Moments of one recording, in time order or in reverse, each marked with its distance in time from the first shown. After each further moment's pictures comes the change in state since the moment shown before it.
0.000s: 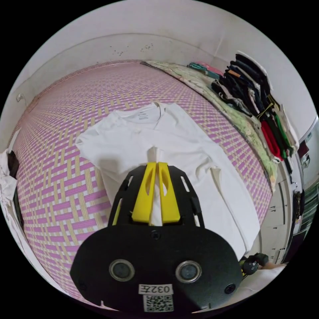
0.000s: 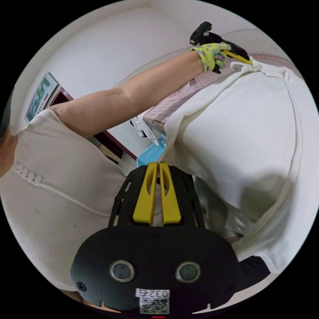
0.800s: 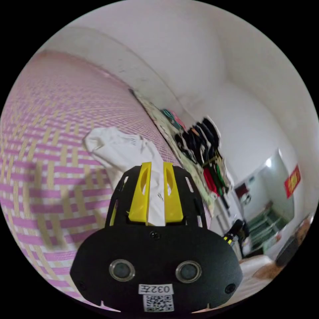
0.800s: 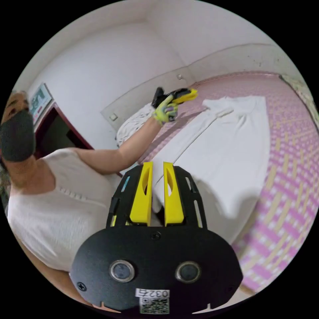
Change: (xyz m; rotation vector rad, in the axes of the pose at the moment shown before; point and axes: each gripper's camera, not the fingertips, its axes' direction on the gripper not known) left arm -0.207 0.017 -0.084 0.332 0.540 -0.334; right arm -0.017 -0.126 -0.114 0.135 0.231 0.017
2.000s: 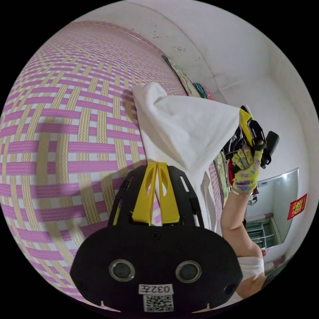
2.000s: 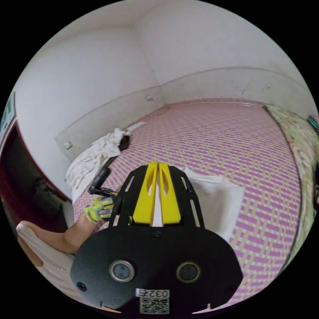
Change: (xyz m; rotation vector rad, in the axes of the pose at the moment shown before) left arm -0.068 -0.077 0.077 -0.324 -0.164 -0.093; right arm 0.086 -0.347 0.097 0.127 0.333 0.036
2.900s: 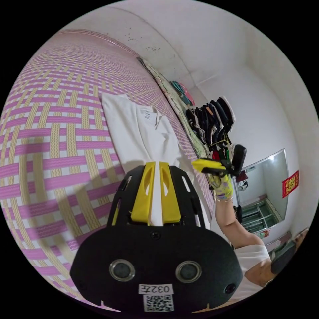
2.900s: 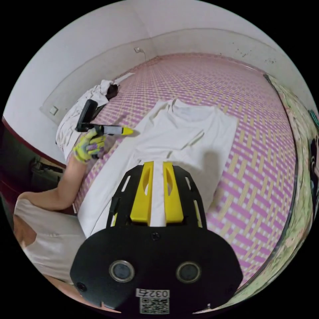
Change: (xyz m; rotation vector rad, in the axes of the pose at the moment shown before) left arm -0.009 0.045 0.039 0.028 0.150 0.156; right arm 0.027 0.141 -0.033 -0.378 -0.023 -0.016
